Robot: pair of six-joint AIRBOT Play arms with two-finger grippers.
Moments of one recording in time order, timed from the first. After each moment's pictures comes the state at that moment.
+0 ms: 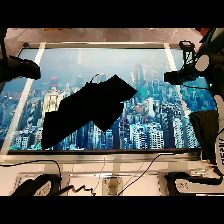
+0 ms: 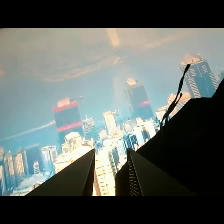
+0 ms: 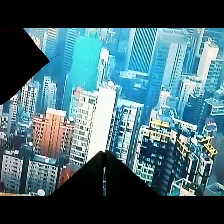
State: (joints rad) left arm -0.03 -1.03 1.42 1.54 -0.94 -1.29; right arm 0.01 -1.44 1.62 -1.53 1.23 1.51
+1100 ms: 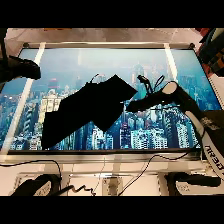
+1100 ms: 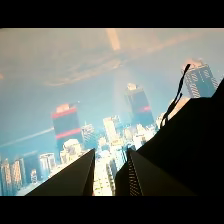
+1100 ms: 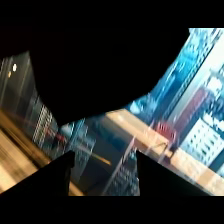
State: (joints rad) left arm -0.03 -1.03 1.42 1.54 -0.94 -1.29; right arm 0.22 -1.46 1.18 -0.85 1.09 1.17
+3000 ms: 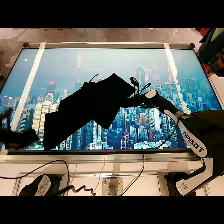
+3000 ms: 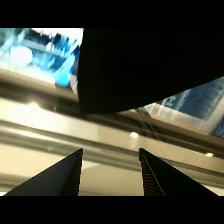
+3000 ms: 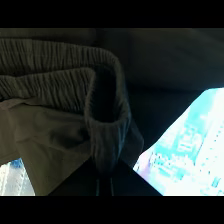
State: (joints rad) left arm 0.63 -0.87 0.67 1.34 -1.41 -1.33; right arm 0.29 -1.72 1.22 -0.49 0.75 0.98
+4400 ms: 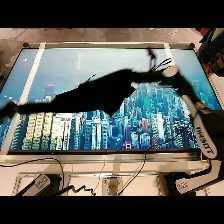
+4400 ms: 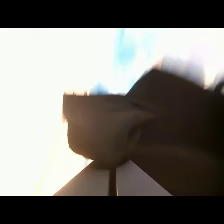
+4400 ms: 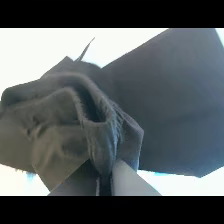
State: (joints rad) left arm 0.77 -1.11 0.93 0.74 -0.89 -1.04; right arm 0.11 -1.63 1.58 -0.72 0.85 1.19
